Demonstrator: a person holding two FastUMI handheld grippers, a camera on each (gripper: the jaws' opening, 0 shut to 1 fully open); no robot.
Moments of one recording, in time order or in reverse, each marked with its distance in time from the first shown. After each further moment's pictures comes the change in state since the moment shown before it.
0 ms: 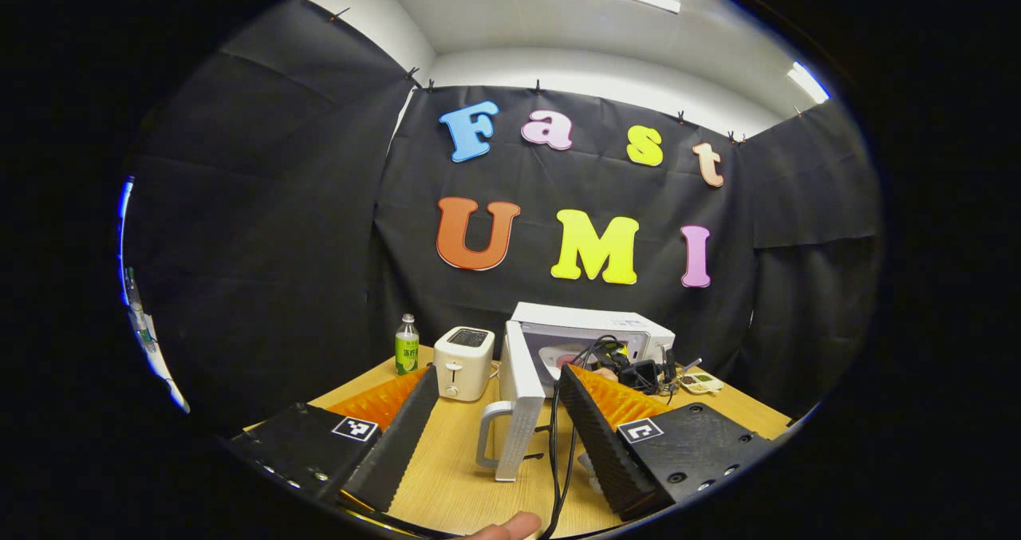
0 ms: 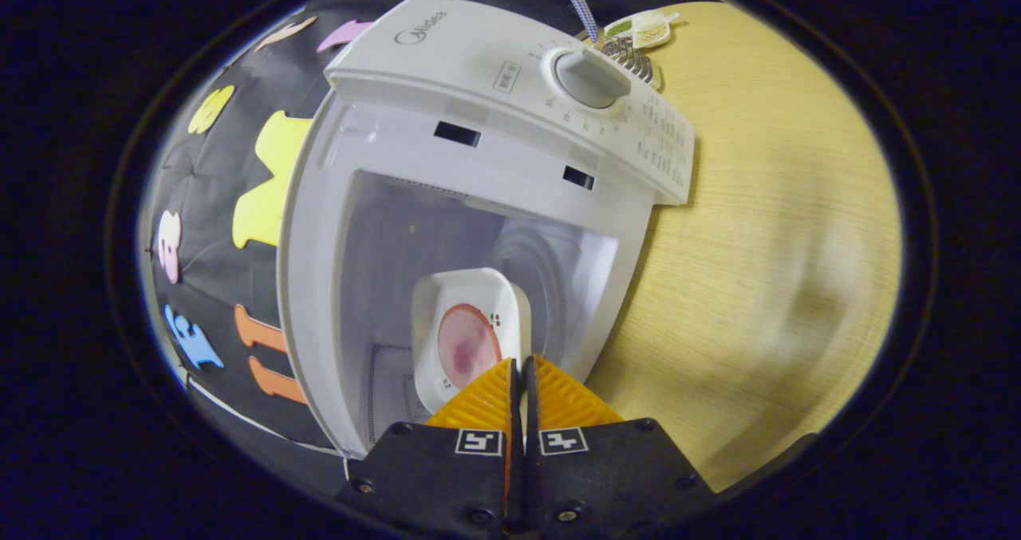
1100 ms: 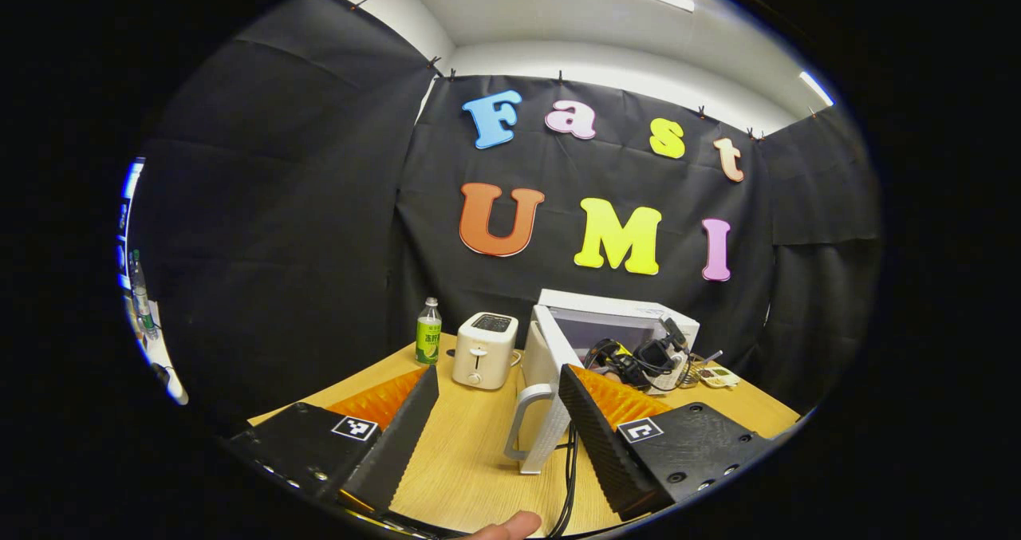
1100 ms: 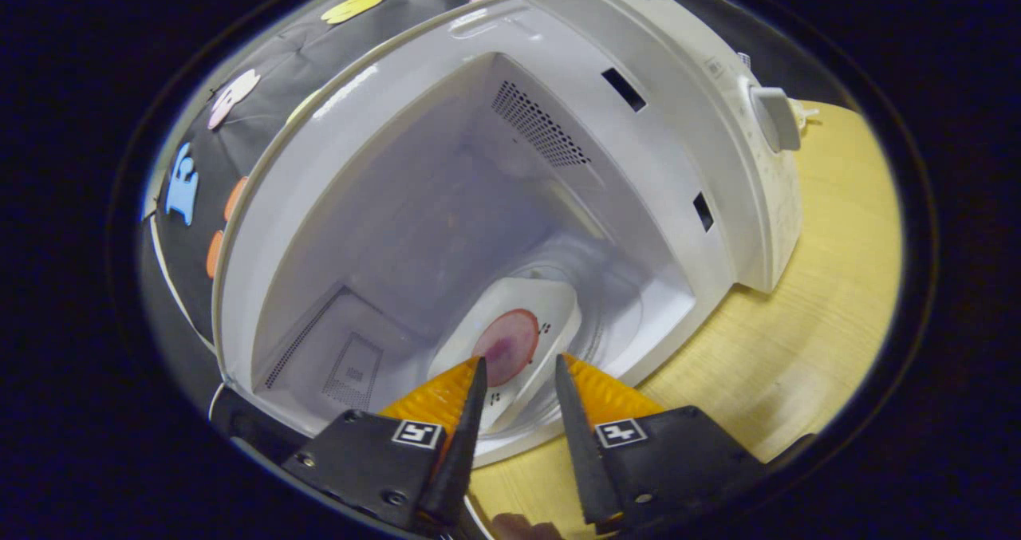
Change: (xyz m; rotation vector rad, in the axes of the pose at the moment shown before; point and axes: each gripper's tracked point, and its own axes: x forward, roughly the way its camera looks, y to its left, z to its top) left arm -0.001 0.041 -0.024 -0.020 0.013 0.061; right arm 0.029 0.001 0.001 -0.524 -0.083 0.061
